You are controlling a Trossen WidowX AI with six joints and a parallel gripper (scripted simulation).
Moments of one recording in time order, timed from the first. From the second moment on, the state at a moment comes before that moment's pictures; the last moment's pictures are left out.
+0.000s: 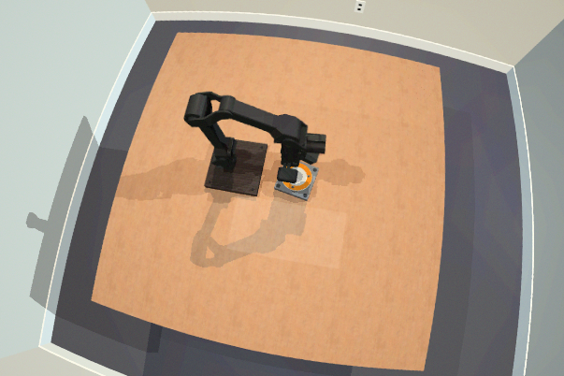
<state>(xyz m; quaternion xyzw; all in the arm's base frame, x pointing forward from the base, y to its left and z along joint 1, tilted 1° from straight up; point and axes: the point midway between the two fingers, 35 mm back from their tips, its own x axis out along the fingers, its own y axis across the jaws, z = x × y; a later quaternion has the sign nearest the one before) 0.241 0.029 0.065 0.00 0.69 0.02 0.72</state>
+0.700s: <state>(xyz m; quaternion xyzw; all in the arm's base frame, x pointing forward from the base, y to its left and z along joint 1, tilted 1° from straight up) 0.226 0.015 0.064 0.00 0.70 0.02 0.72</state>
